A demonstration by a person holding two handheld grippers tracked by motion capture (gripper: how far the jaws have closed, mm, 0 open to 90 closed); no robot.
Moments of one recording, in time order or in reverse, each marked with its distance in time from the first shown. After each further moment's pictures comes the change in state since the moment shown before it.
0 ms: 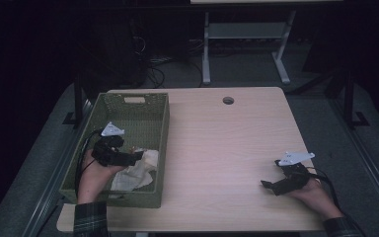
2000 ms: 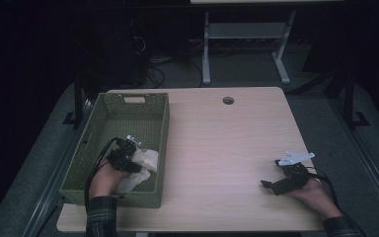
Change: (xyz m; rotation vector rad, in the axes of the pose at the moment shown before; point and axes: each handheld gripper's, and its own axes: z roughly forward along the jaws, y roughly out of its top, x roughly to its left) left arm 0.002 -0.018 0.061 0.393 -0.032 0.008; right arm 0.000 0.000 0.000 0.000 0.000 0.001
